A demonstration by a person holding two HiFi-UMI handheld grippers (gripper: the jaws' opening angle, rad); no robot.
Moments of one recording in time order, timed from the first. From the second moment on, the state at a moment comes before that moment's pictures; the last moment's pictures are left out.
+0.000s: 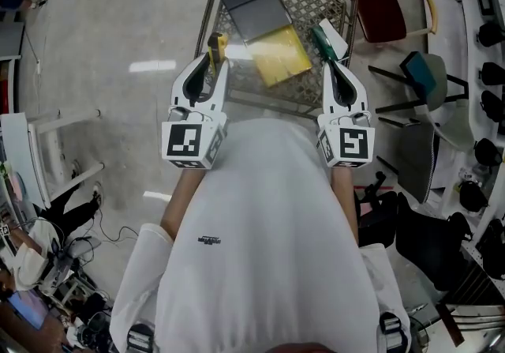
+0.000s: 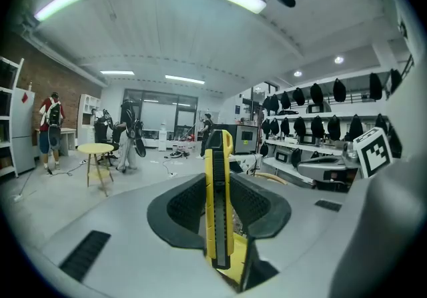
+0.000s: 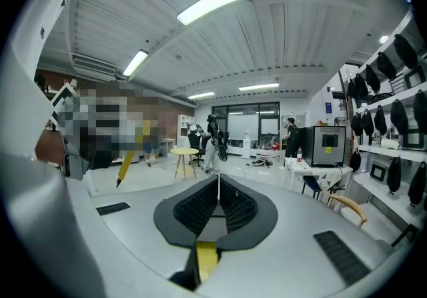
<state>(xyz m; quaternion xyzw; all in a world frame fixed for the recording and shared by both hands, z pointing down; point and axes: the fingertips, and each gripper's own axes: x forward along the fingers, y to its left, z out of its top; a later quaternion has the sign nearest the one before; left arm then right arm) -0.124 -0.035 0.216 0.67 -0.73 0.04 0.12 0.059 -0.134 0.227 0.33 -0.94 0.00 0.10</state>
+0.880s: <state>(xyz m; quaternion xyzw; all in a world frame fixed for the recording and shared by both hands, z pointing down) -0.120 -0.033 0.217 0.68 -0.72 0.04 0.13 0.057 -0.131 0.227 0.33 -0.94 0.00 0.11</state>
